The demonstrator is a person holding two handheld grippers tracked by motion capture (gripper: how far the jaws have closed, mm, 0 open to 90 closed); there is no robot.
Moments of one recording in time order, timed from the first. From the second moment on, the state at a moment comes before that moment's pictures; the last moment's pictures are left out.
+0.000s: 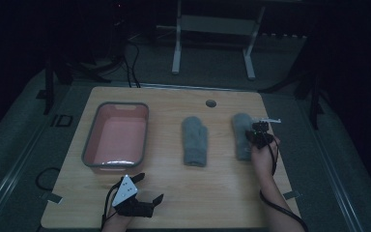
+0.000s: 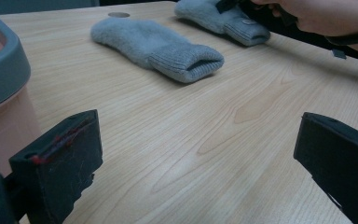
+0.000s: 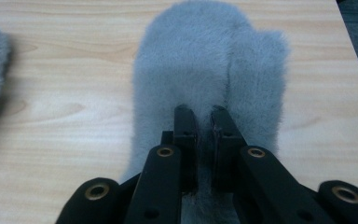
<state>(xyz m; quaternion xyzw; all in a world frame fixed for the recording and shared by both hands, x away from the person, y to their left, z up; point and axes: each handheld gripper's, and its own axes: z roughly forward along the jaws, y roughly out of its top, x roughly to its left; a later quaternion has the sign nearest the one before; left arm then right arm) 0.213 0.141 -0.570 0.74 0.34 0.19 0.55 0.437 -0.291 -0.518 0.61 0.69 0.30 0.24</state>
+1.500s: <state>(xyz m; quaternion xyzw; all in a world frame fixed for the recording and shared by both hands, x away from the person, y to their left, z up) 0.213 0.140 -0.570 0.74 0.34 0.19 0.55 0.390 -0.305 -0.546 0.56 0.72 0.35 0.22</state>
